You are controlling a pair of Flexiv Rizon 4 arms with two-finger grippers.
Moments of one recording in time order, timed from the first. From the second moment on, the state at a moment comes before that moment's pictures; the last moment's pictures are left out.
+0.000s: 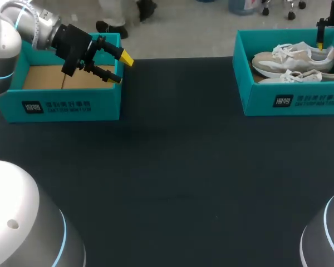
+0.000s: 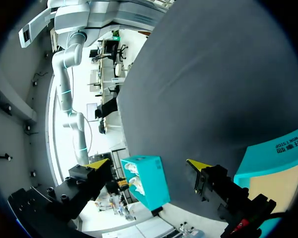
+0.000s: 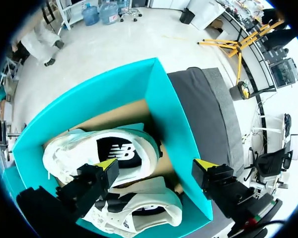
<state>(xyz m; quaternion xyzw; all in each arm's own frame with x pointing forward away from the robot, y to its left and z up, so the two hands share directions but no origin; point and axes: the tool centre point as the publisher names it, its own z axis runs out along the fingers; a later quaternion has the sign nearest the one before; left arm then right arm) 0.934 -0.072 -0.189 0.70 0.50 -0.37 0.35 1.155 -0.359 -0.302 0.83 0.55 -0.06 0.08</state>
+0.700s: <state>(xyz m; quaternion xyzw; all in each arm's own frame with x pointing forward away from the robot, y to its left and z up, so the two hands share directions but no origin) 0.934 -0.072 -0.189 0.70 0.50 -0.37 0.35 1.079 -0.327 -0.236 0.79 0.61 -0.02 0.03</state>
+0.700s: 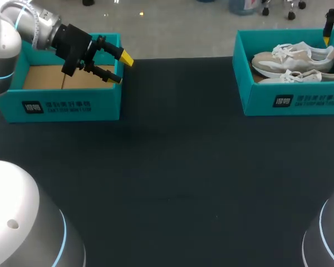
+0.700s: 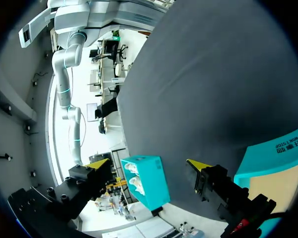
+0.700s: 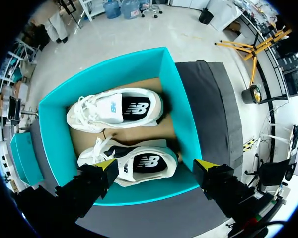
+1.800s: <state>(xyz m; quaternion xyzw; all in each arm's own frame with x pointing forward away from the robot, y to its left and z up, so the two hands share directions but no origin) 0.975 -0.067 -0.159 0.48 0.71 -0.41 0.32 1.031 -0.305 -0.237 0.75 0.65 0.01 0.08</state>
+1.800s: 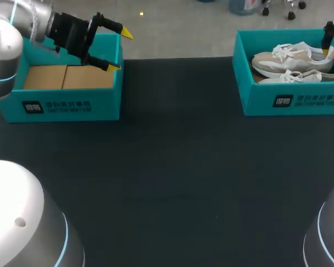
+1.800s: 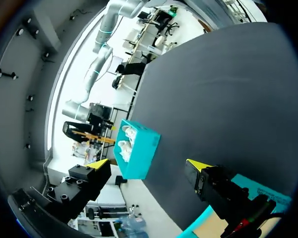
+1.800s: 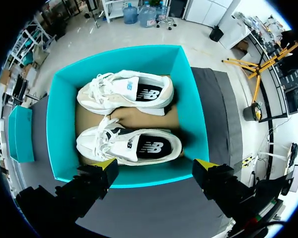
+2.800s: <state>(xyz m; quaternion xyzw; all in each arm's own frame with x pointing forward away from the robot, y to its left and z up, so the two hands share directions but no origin) 1.009 -0.040 -0.168 0.06 0.89 -0.37 0.26 1.027 -0.304 -0.237 0.75 0.65 0.01 0.08</state>
